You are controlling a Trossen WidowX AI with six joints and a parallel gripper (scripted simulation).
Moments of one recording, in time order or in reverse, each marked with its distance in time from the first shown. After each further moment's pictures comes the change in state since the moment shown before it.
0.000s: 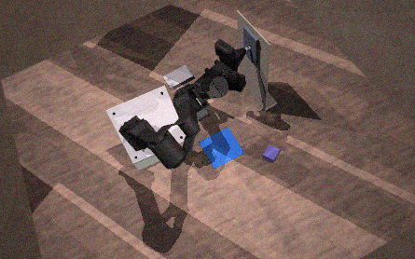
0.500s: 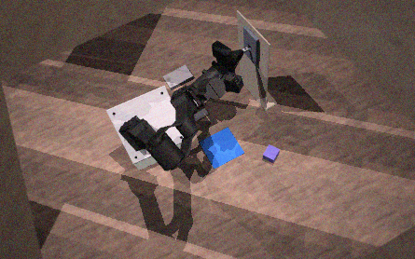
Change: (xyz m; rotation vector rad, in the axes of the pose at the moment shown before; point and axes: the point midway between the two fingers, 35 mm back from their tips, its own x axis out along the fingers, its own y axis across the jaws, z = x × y) arm -0.009 0.000 -0.003 -0.002 0.000 -0.001
